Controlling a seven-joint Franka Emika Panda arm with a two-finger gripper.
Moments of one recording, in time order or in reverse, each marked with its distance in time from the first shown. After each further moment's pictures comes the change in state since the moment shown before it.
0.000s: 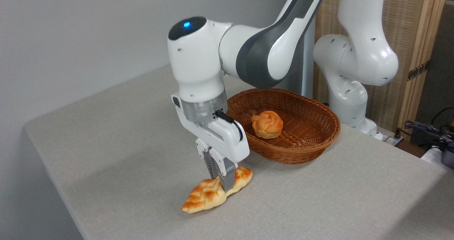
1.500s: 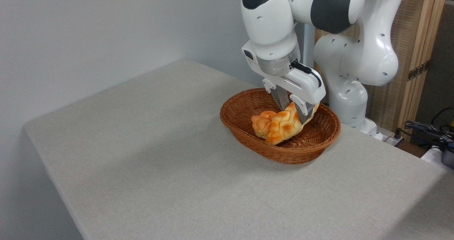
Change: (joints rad) arm -0.009 -0.490 0.084 -0.299 -0.038 -0.565 0.080
